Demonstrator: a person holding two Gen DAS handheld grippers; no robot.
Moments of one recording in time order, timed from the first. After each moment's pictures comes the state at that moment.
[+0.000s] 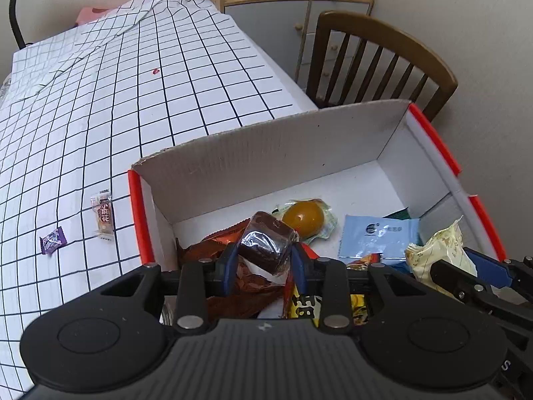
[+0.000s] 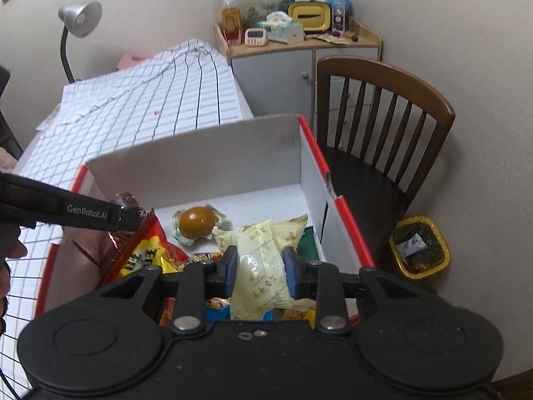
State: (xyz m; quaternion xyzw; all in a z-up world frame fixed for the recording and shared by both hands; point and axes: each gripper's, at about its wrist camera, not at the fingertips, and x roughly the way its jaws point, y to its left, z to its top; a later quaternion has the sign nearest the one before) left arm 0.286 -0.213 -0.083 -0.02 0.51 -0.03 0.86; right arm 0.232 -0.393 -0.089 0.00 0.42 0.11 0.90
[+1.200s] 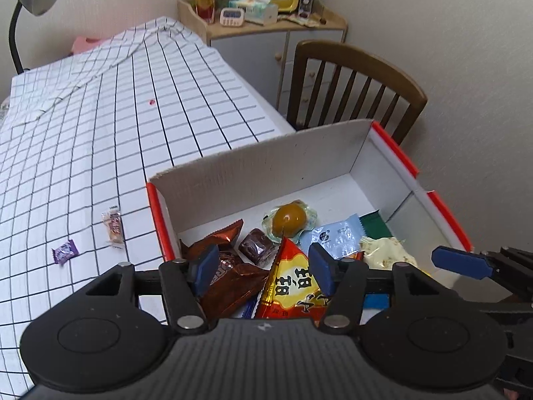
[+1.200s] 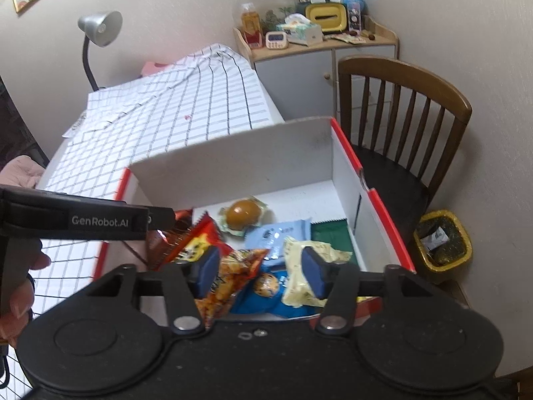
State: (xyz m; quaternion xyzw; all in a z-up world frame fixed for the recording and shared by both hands) left arm 0.240 -0.204 -0.043 -0.02 0.46 -0.06 0.89; right arm 0.205 -0.380 -0.063 0.04 0.41 0.14 0.90
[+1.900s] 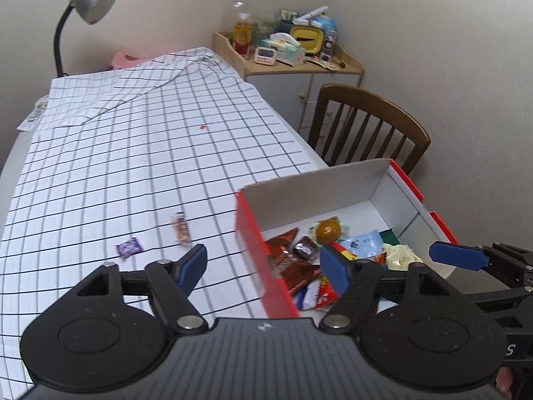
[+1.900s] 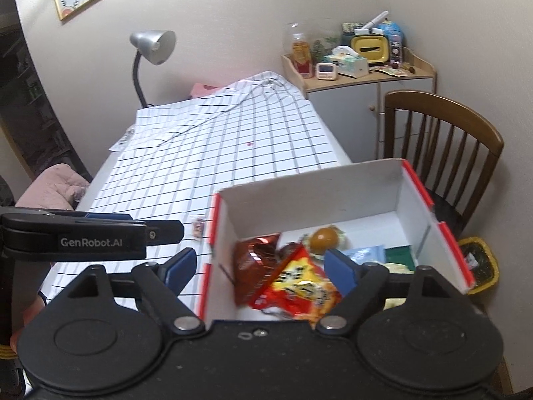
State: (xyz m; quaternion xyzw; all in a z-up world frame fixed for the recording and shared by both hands) left arm 0.178 -0.111 0.002 -0.06 0.41 -0.05 0.91; right arm 0.169 -0.312 -0.019 0.04 0.37 0.20 0.91
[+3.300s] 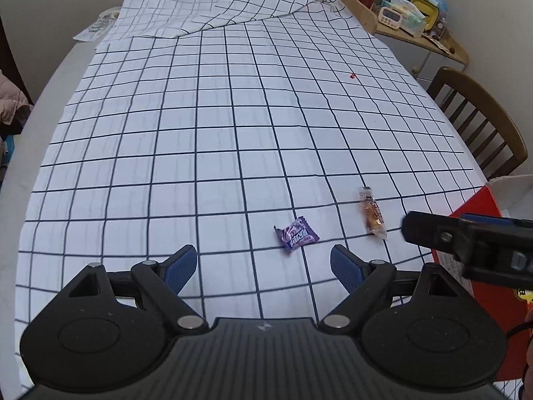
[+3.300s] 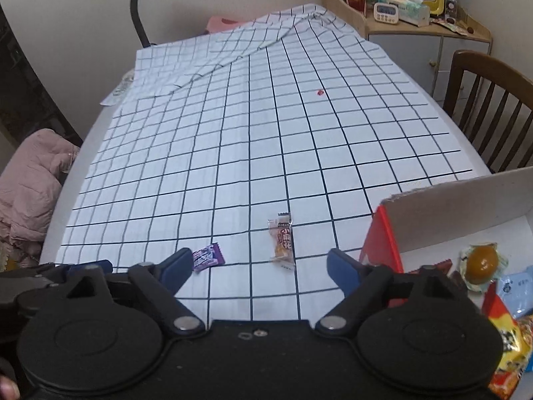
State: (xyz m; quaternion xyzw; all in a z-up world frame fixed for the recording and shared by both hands) left arm 0.257 0.082 -0.119 -0.11 0.49 0.04 0.87; right arm 0.289 -0.106 -0.094 0.02 0.47 0.18 0.86
